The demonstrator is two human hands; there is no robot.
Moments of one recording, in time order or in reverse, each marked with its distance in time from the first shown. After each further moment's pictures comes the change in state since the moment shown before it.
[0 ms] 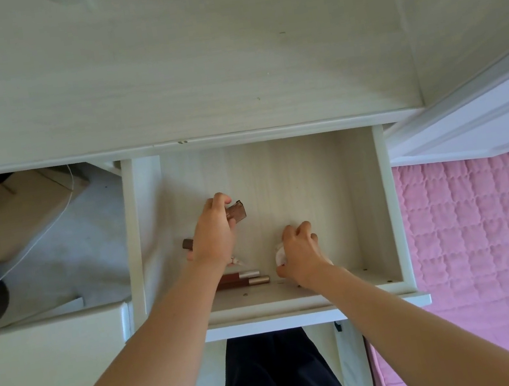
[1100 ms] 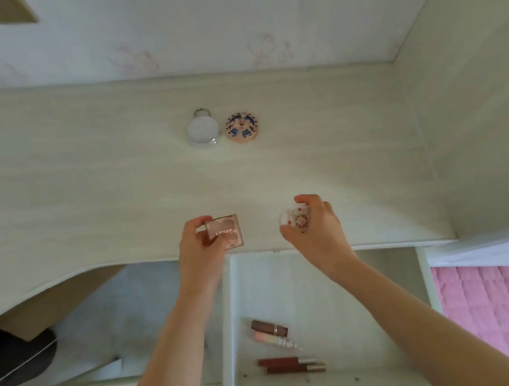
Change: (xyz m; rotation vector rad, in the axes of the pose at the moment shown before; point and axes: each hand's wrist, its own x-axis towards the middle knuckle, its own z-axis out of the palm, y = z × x) left_hand 0.037 0.033 -0.241 -0.925 0.242 -0.367; right_hand -0.034 -0.176 -0.208 0.681 0.424 -0.212
